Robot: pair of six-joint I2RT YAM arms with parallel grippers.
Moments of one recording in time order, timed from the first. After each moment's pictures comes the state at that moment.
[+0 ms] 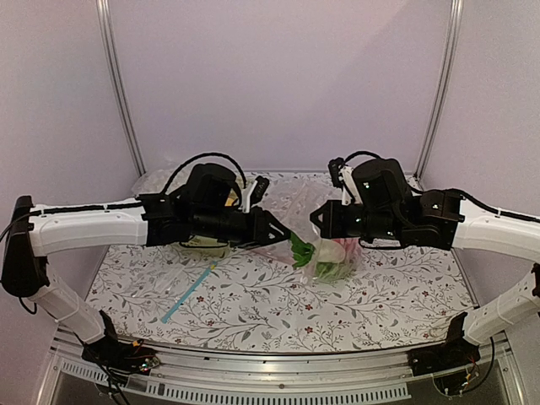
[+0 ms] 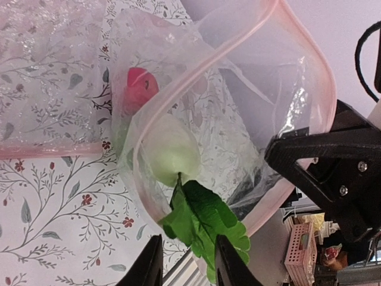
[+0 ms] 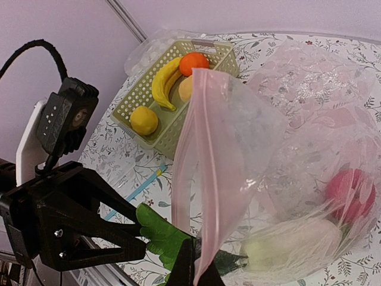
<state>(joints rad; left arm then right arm) -0.97 1.50 1.11 -0.14 0.26 -0.80 1.03 1.32 1.13 -0.35 0.23 0.68</state>
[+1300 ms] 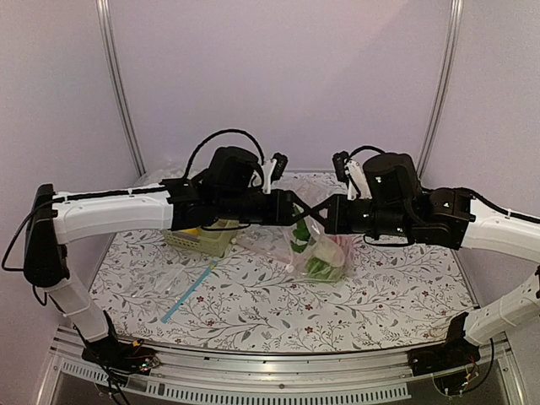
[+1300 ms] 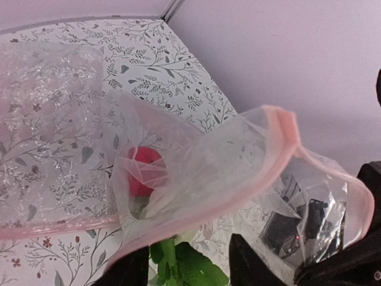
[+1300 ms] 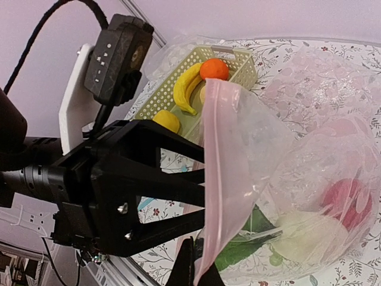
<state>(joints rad) -0.97 1.68 1.33 -0.11 0.12 -0.63 1.03 1.28 1.14 -0.33 0.16 0.69</state>
